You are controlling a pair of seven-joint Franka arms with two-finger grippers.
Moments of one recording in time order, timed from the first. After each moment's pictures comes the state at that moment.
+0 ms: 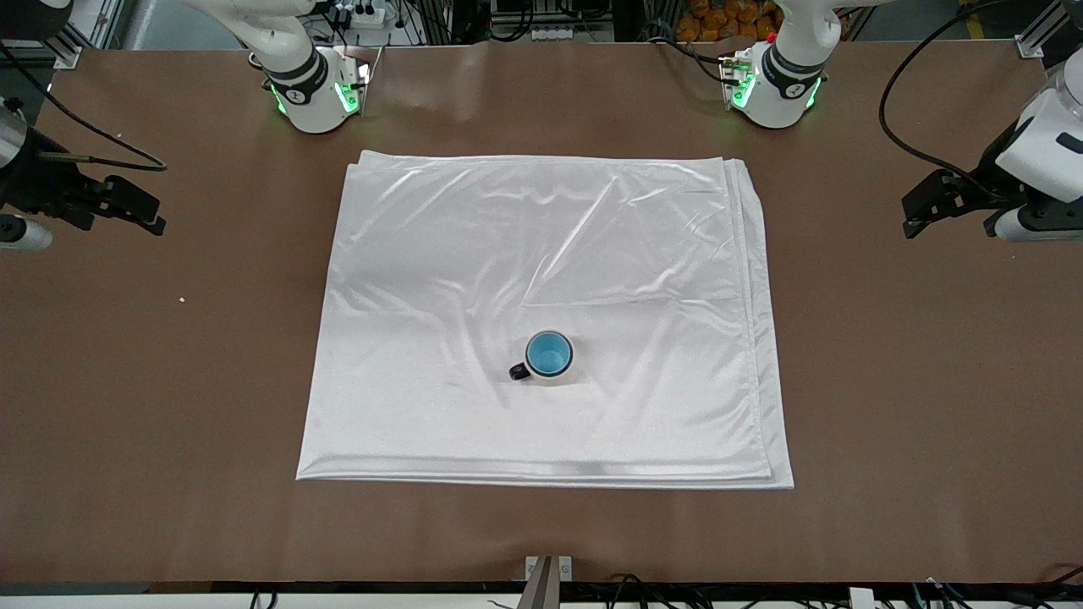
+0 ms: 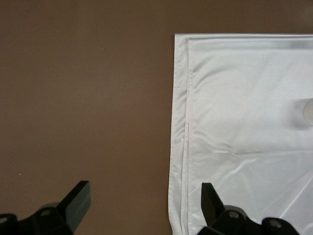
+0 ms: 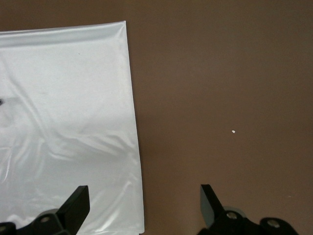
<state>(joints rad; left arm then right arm) 0.03 -0.02 -0.15 -1.60 0.05 1.65 -0.11 -0.11 -0.03 0.12 -1.62 0.01 1.58 0.11</state>
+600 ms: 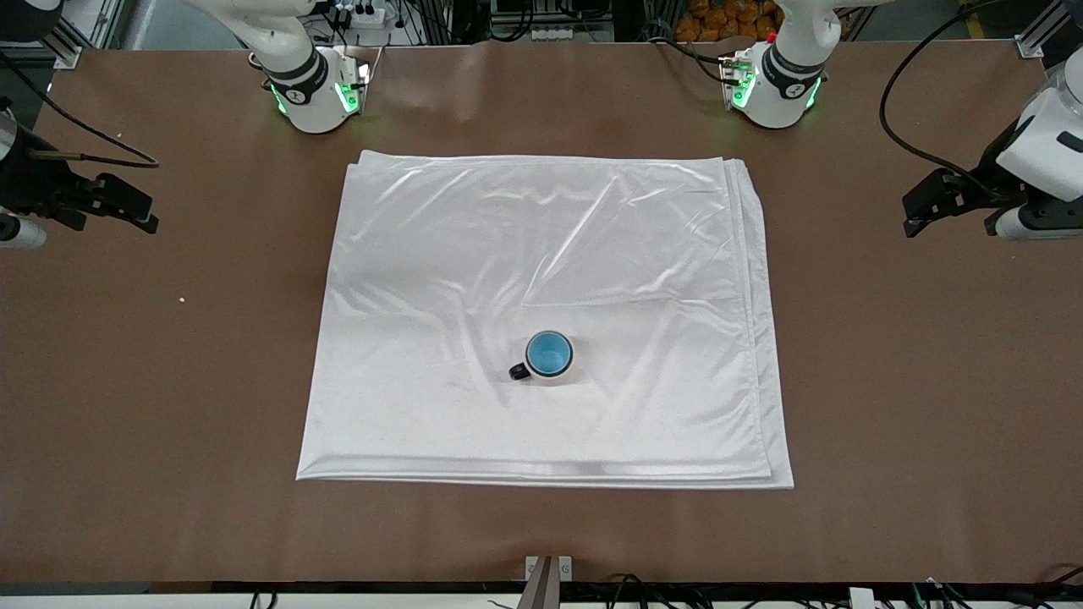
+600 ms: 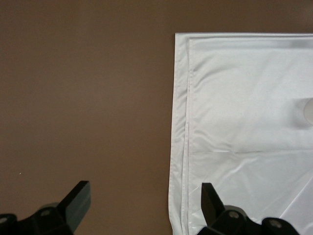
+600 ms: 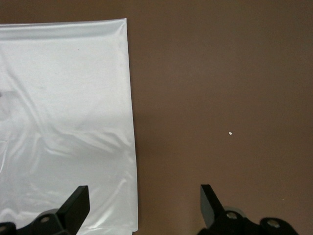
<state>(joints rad) 0.04 -0.02 -0.15 -1.60 0.05 1.65 -0.11 -0.12 -0.03 0.12 -1.62 0.01 1.57 0.05</state>
